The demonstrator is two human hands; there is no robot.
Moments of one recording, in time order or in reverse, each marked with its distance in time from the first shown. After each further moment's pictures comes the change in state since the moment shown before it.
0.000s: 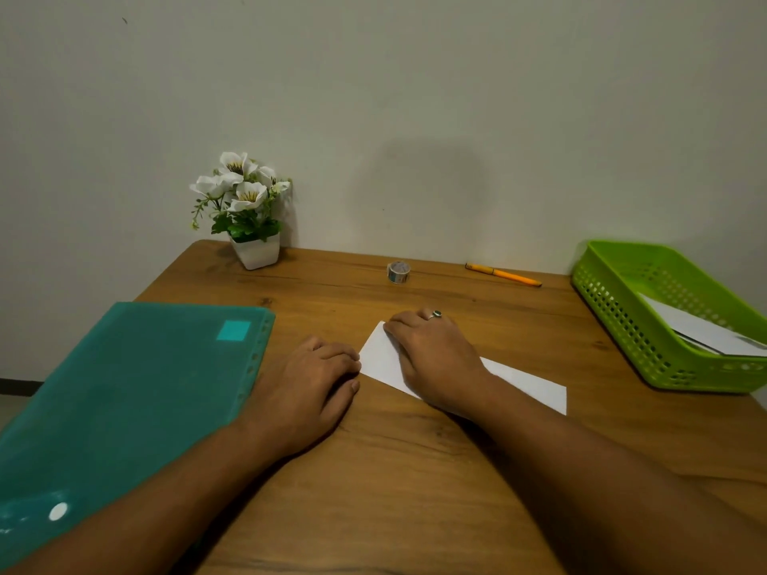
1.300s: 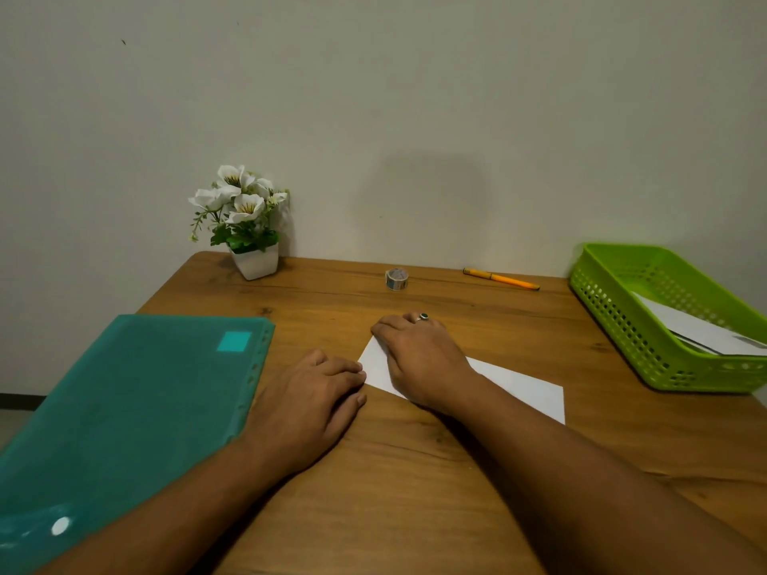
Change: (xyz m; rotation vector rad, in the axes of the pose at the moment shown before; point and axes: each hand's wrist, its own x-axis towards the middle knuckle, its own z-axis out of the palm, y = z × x) left_hand -0.005 0.010 0.002 0.076 -0.003 0.014; right_hand 0.010 -0.010 -0.004 0.016 -0.072 0.021
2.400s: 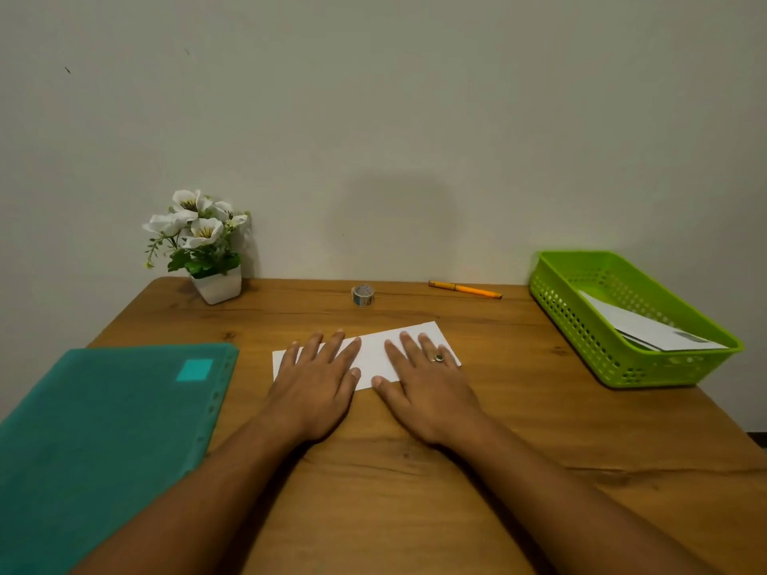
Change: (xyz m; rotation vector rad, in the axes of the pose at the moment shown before) left_hand 0.071 0.008 0.036 0.027 -0.246 -0.171; right_hand -0.047 0.028 0.004 0.072 -0.187 0.313
